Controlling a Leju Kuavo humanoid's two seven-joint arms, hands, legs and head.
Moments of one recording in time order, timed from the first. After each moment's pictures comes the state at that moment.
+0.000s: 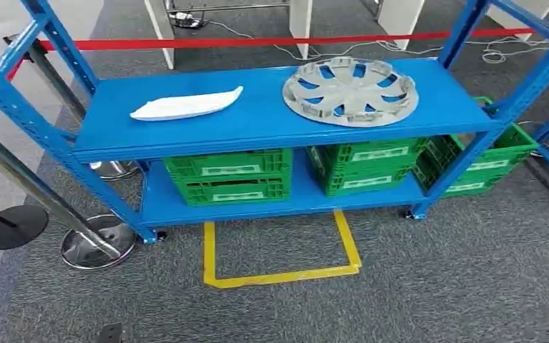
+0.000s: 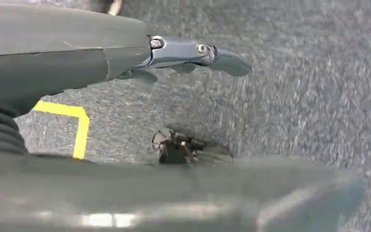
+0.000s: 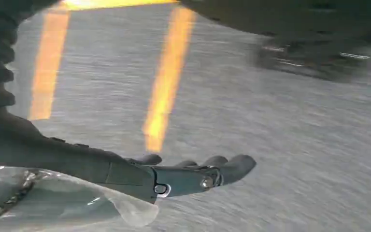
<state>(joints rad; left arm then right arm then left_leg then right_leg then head) -0.03 -0.07 -0.42 -0.20 0.69 0.53 -0.32 0.08 0.07 0.07 -0.19 0.17 -0.35 -0.28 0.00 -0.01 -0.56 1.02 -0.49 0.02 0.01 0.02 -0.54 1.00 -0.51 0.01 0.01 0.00</state>
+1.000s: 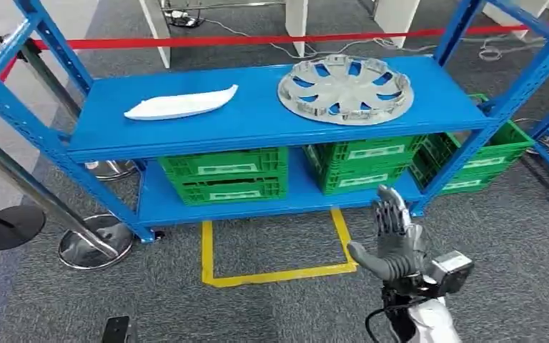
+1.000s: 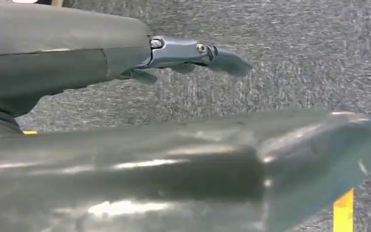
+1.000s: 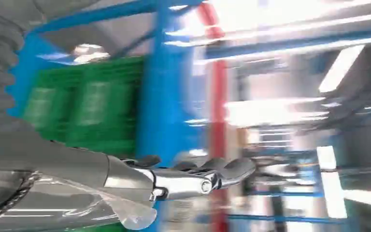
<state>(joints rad) -0.05 -0.06 -0.48 -0.18 0.62 0.50 -0.47 -0.01 0.12 0.13 -1.45 -0.05 0.13 -0.58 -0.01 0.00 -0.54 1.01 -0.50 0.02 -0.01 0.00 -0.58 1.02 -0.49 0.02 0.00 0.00</state>
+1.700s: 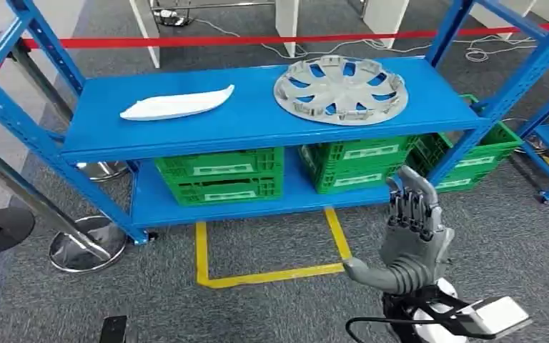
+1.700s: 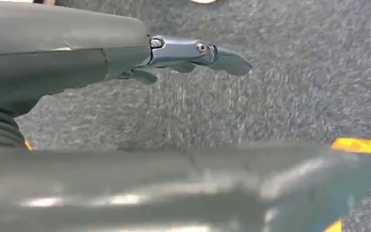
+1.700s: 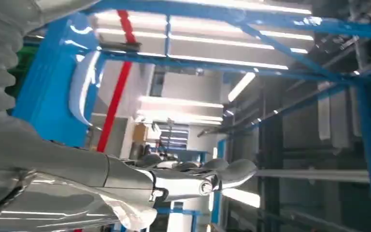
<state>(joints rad) -0.05 -0.07 -0.48 -0.18 0.63 0.54 -0.49 0.05 0.07 0.28 -1.81 0.02 0.00 -0.62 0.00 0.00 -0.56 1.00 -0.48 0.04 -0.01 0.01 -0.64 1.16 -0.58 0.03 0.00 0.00</state>
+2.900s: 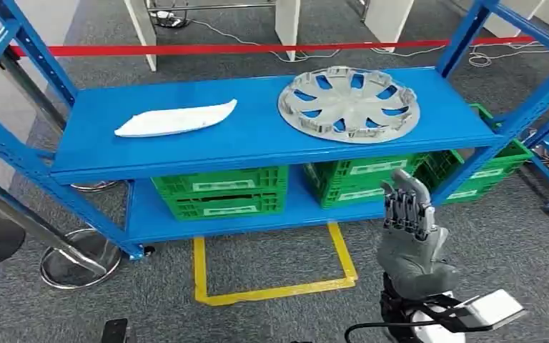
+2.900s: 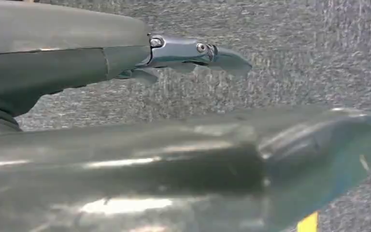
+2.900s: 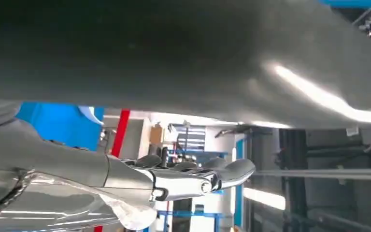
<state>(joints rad) -0.04 -0.07 -0.48 -0.18 0.66 0.49 -0.47 0.05 0.06 0.31 -1.80 -0.03 -0.03 -0.58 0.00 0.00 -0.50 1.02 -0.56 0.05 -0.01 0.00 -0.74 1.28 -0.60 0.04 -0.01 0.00</state>
